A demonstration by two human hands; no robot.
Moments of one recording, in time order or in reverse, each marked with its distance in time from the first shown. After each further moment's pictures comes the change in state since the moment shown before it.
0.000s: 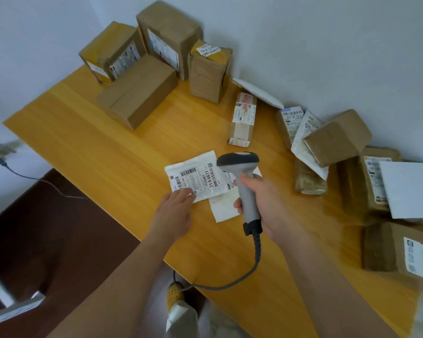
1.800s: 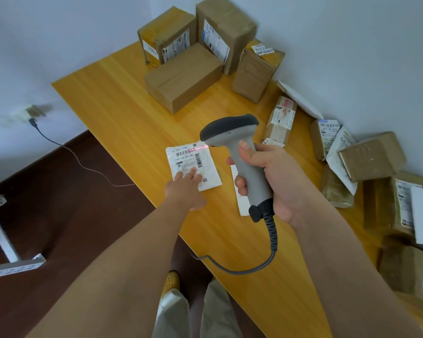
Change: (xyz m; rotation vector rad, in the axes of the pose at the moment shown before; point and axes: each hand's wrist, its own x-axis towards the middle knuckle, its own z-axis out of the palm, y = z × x) left_hand 0.008 -0.029 -0.038 0.018 -0.502 -0.472; right_hand -0.061 -0.054 0.089 -0.126 -0.218 -0.081
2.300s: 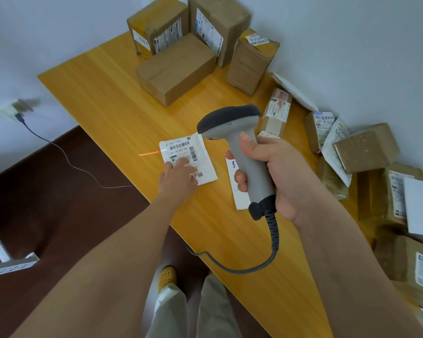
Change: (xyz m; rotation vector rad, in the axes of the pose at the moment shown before) left_hand 0.011 -0.009 0.013 -0.319 0.317 0.055; right_hand -0.007 0.000 -0.004 0.039 -0.006 -0.020
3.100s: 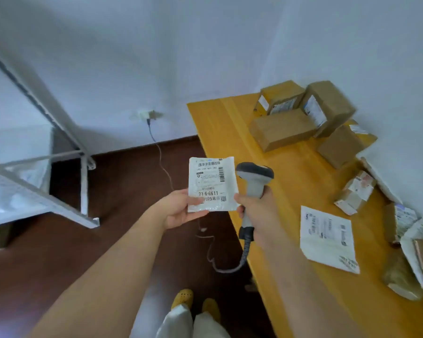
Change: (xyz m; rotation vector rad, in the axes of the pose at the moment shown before) left_hand -0.168 -0.147 -0.114 -1.791 -0.110 -0.499; right_hand 0.001 0.088 0.162 -0.247 -0.010 -0.089
